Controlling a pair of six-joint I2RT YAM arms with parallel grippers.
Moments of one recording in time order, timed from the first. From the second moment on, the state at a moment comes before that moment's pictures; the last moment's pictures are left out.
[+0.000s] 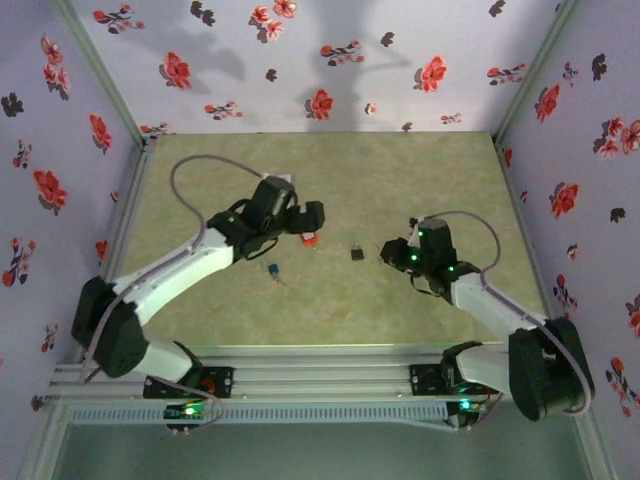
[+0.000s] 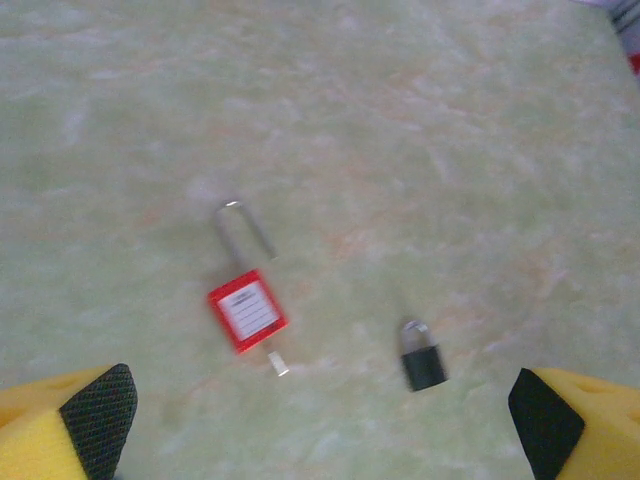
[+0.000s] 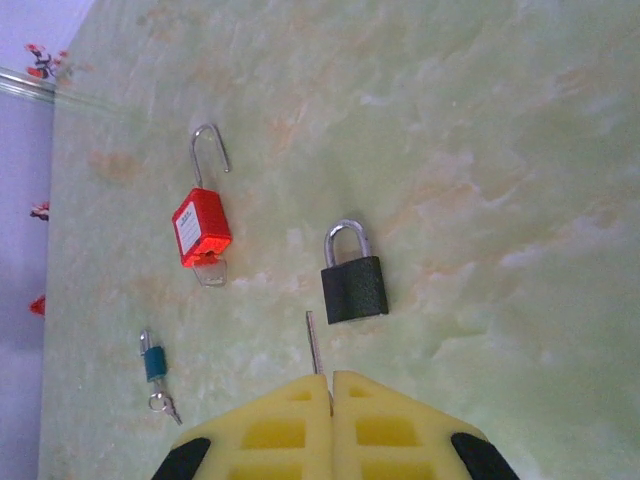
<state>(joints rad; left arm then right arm) -0.75 1.40 1.12 -0.42 -0.20 -0.60 0.33 1.19 0.53 -0.05 -0.35 0.76</state>
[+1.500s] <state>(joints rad) -0.68 0.89 0.55 -0.17 -0.50 -0.53 0.36 1.64 0.73 -0.03 -0.32 0.71</state>
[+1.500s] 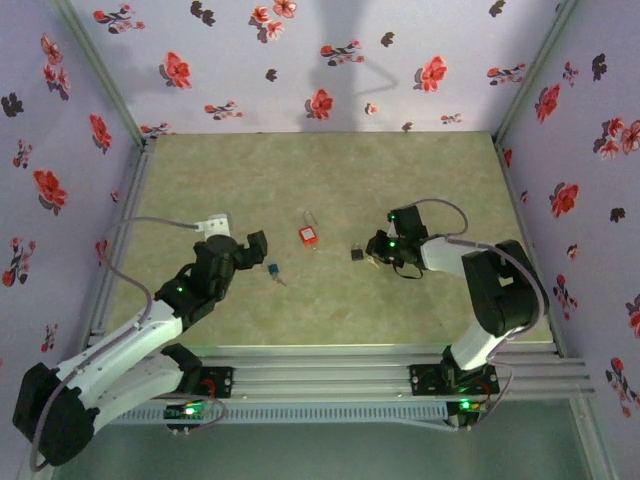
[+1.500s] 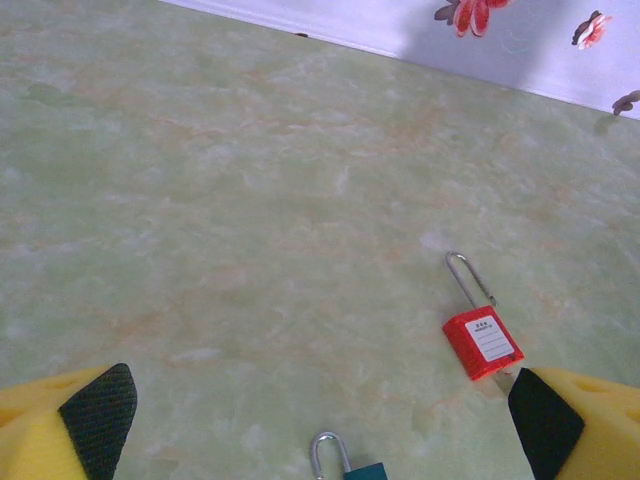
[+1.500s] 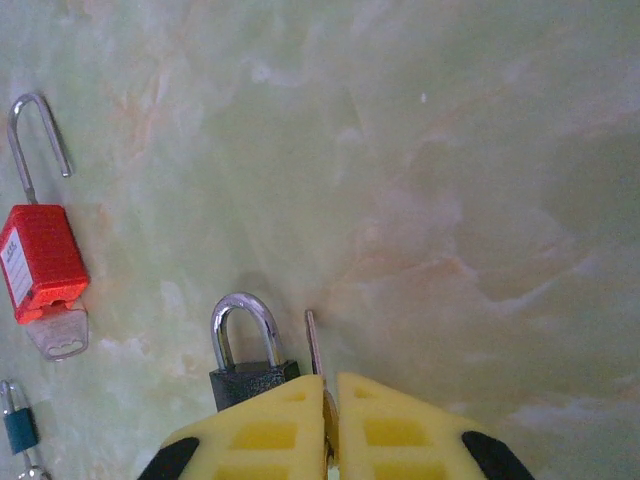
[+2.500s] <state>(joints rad) -0.68 0.81 0.51 -0.16 -0.54 -0.54 0.55 1.56 0.92 -0.30 -0.09 0.56</state>
